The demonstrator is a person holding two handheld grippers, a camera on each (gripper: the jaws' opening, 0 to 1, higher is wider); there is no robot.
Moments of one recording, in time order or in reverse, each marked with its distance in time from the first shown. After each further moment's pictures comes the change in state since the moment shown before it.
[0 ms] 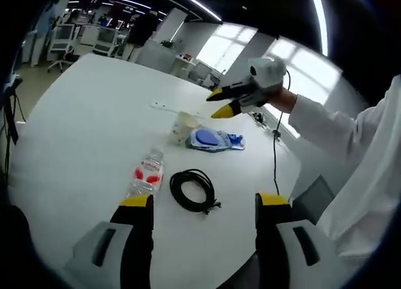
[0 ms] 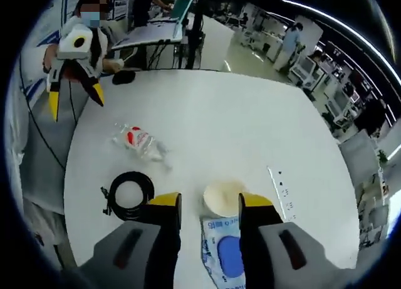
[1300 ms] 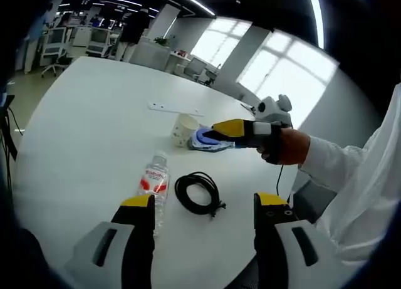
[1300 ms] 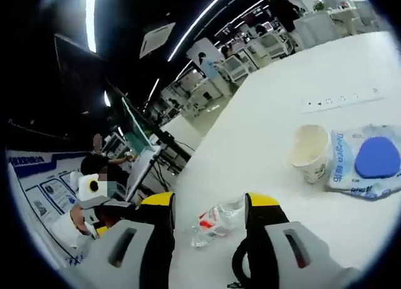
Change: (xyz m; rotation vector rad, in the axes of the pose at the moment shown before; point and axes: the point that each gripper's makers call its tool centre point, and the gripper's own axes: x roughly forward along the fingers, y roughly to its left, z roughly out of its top) left arm 0.003 0.013 0.016 0.036 0.040 -0.015; right arm 0.030 0.075 0.027 1.110 -0.559 0.164
